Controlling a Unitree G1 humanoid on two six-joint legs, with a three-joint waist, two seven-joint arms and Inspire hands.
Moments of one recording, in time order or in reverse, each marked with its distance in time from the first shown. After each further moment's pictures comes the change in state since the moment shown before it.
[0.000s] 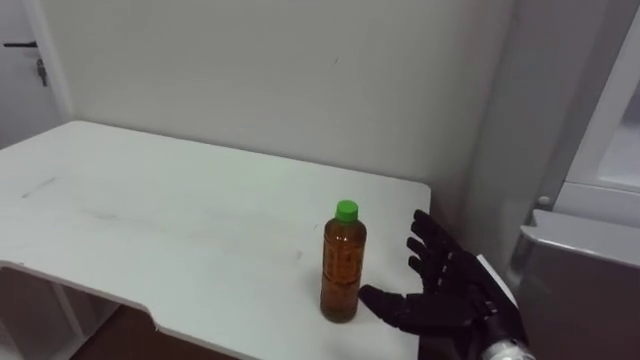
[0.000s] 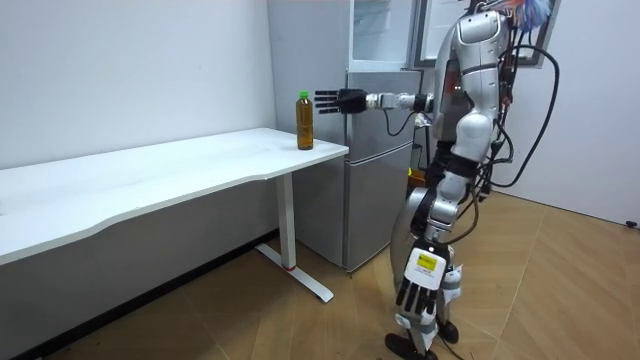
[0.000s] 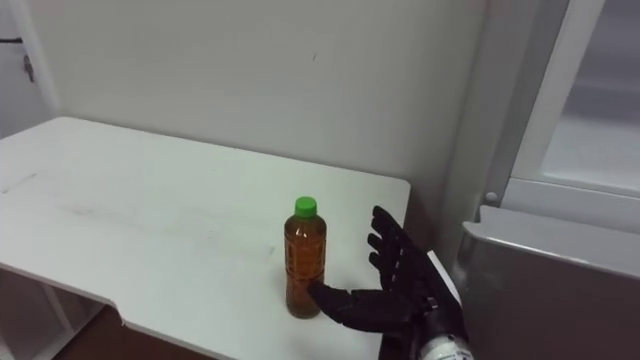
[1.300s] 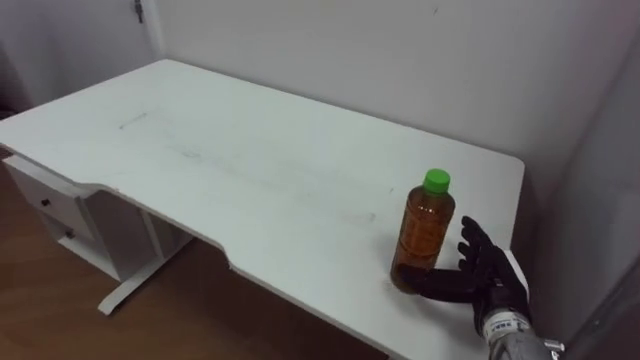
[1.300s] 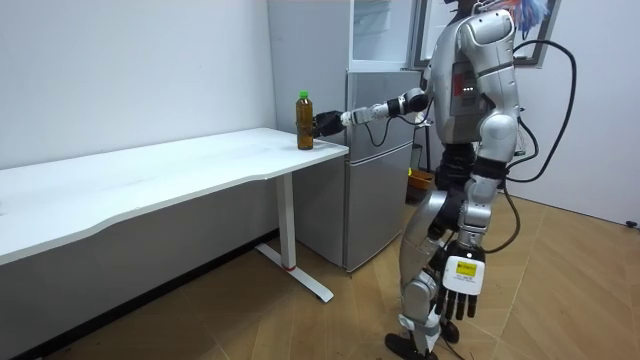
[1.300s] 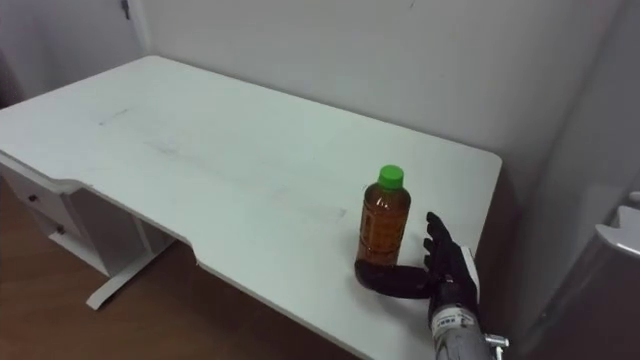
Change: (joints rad) left arm -0.018 -0.004 -0.118 -0.010 -0.130 -0.020 0.021; right arm -0.275 0.000 0.032 0.451 -0.053 -0.055 -0.271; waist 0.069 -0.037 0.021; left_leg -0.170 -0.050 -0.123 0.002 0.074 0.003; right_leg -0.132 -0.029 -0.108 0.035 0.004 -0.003
